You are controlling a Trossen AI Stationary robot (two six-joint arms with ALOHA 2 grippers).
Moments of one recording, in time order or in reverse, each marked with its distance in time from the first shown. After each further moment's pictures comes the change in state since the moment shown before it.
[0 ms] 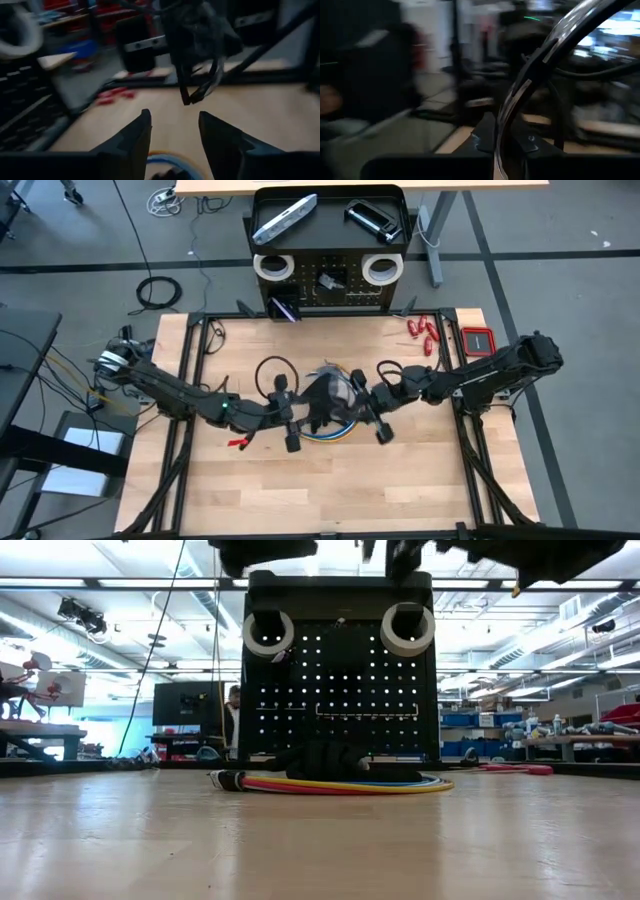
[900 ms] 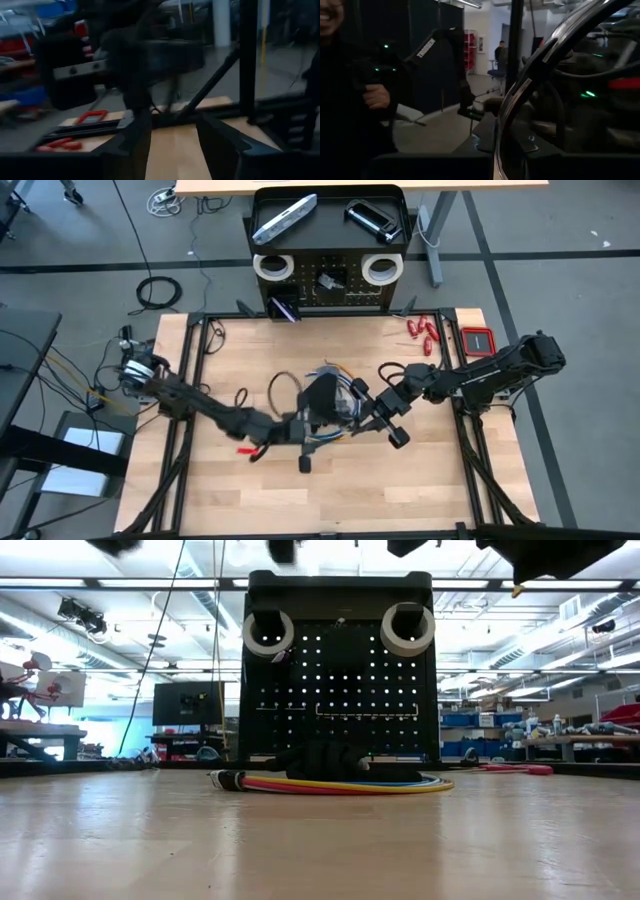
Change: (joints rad) left arm -0.019 0.254 0.050 0.447 0.192 0.147; right arm -0.005 -0.028 0.000 0.001 -0.268 -0.016
